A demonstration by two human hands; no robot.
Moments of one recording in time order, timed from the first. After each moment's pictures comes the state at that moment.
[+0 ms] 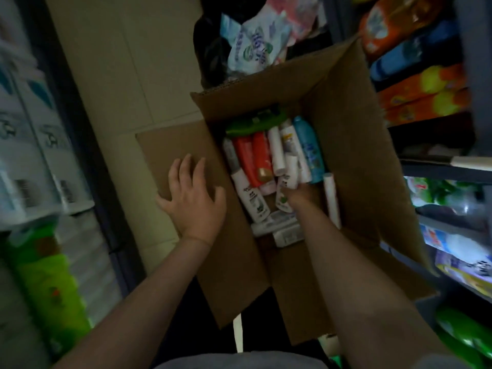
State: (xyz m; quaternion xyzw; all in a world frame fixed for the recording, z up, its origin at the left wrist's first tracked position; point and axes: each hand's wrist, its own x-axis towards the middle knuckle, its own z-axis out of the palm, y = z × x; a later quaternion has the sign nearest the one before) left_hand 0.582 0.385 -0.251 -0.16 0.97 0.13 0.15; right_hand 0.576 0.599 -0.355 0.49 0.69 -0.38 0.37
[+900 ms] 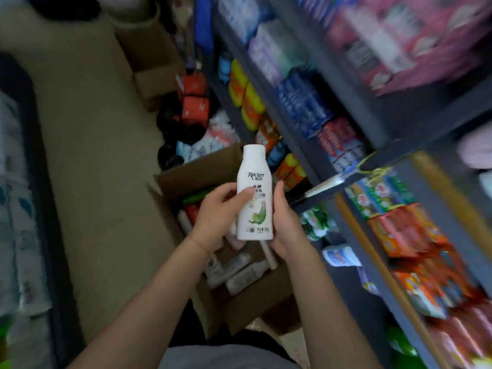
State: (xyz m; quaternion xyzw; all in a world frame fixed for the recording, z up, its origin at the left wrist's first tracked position) left_hand 0.588 0.504 -0.021 -0.09 0.67 0.69 0.27; right_hand 0.622 0.633 -0.031 0.36 0.53 -0.76 0.13
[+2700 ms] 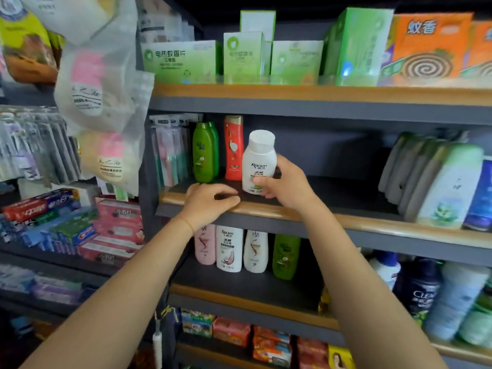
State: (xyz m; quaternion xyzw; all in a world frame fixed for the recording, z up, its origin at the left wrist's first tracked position) left_hand 0.658 0.830 0.320 0.59 0.69 0.41 0.04; right_hand 0.843 0.915 0.363 0.28 0.78 -0.37 -0.42
